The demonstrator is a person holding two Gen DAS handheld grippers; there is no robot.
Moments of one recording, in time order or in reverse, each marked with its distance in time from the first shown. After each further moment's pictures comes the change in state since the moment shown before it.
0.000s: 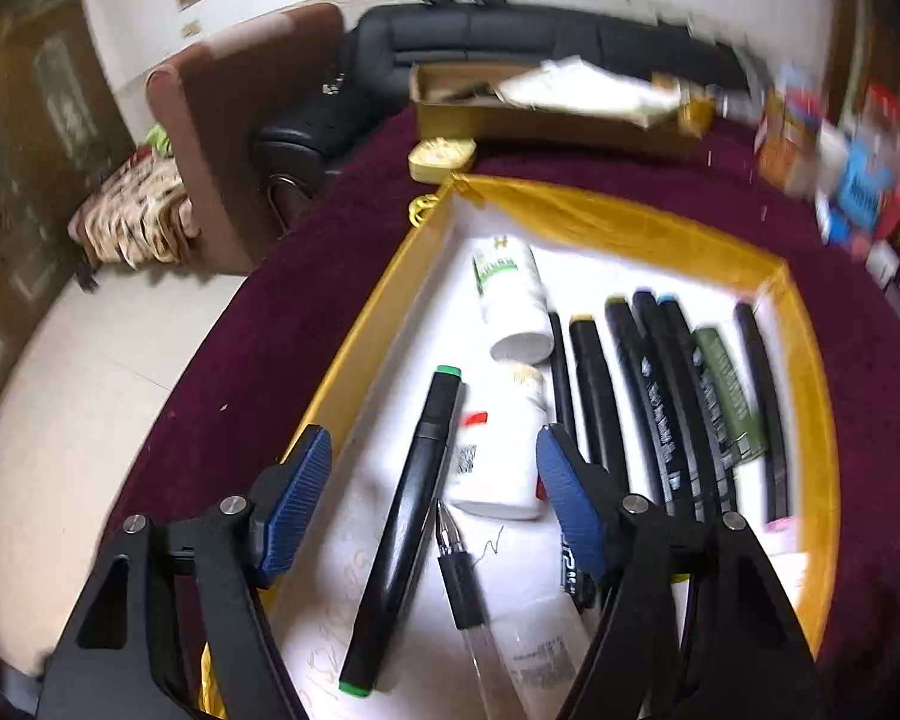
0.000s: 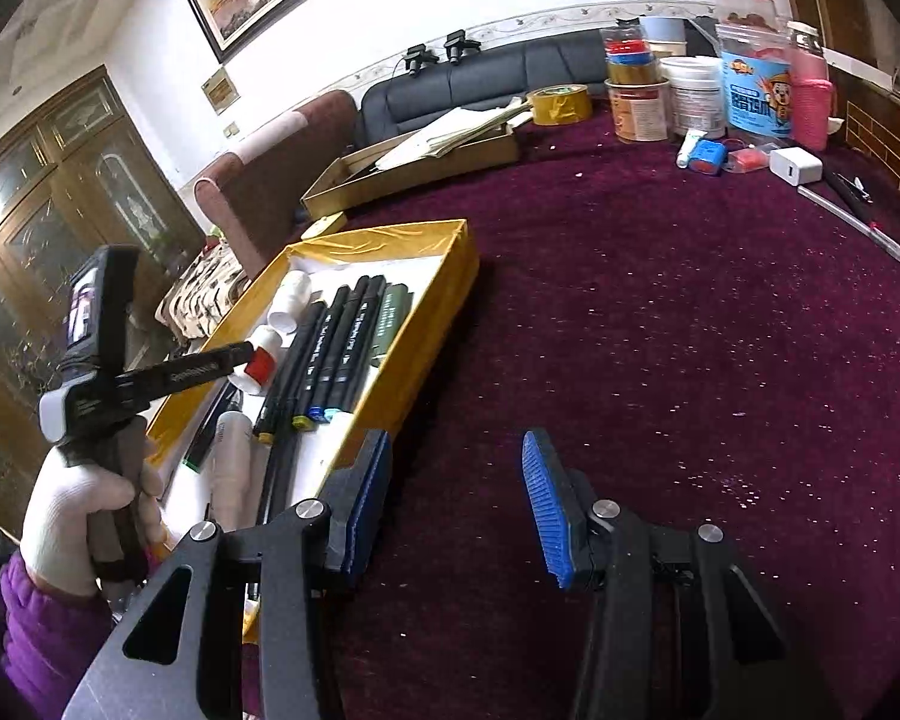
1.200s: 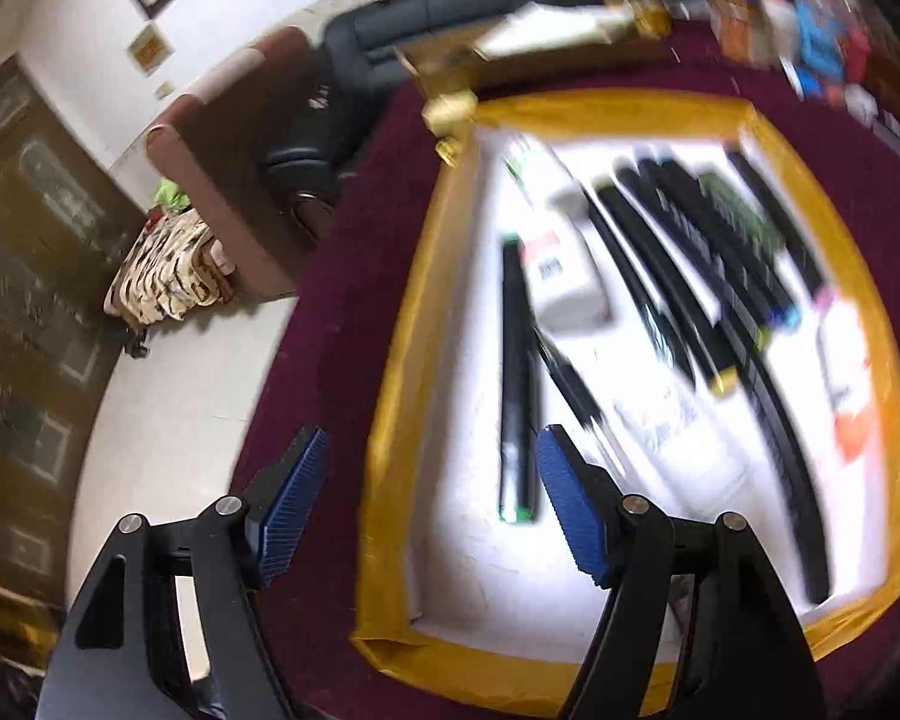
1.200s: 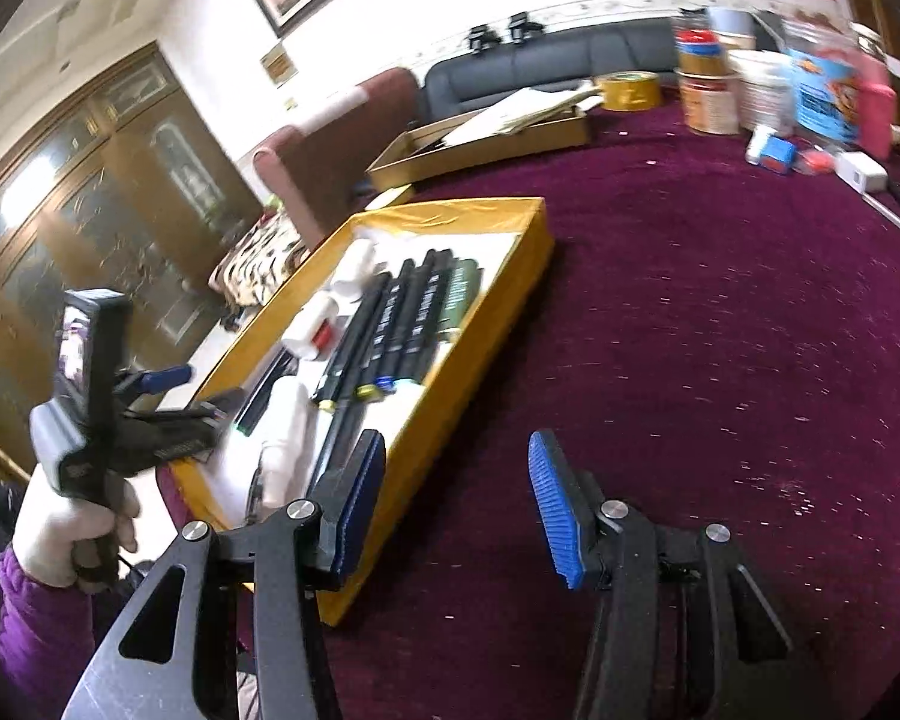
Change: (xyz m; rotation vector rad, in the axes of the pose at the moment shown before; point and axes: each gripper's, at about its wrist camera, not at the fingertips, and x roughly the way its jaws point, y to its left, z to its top) left arm -0.029 0.019 -0.059 0.256 0.020 0.106; right arm 0.005 0.018 -0.006 -0.084 0.061 0.140
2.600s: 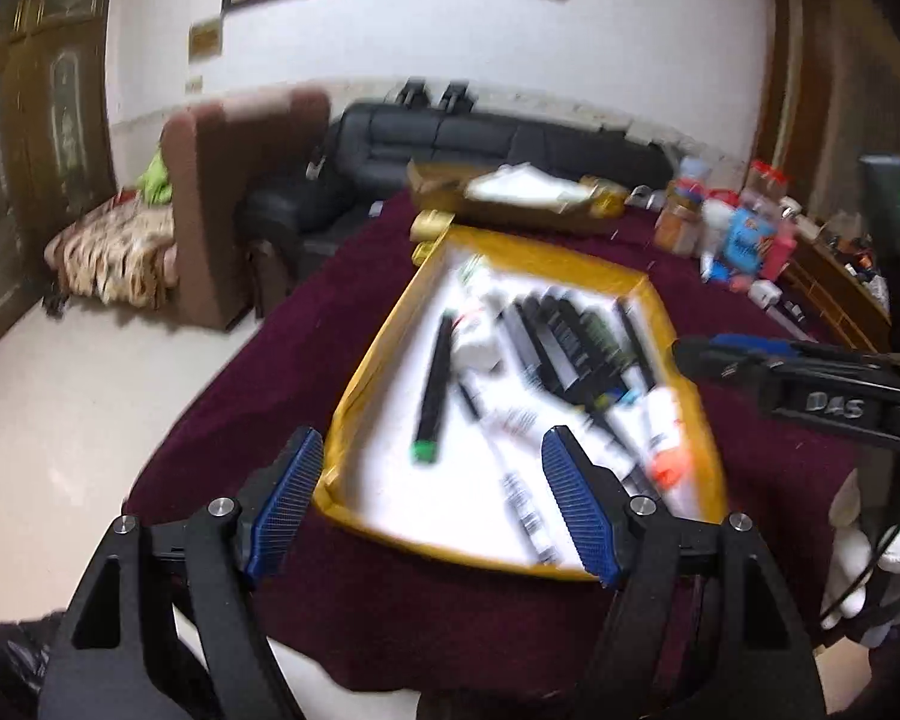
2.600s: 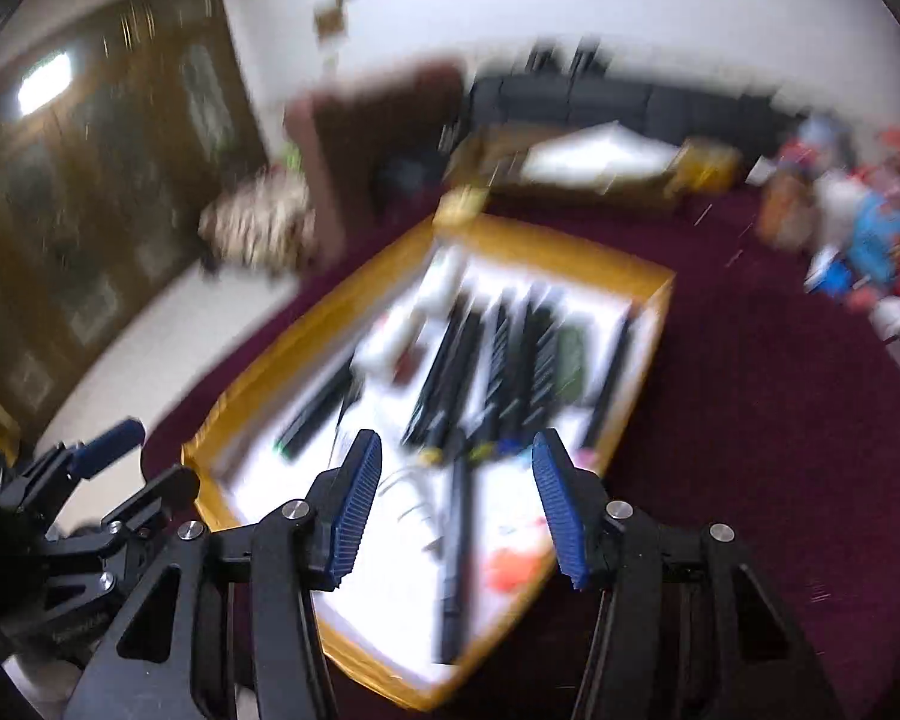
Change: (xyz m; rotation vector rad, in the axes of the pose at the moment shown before) left arm -0.103 0.036 -0.079 -0.359 -0.381 -0.265; right arm 0.012 0.100 0.022 -0.214 -0.082 -0.138
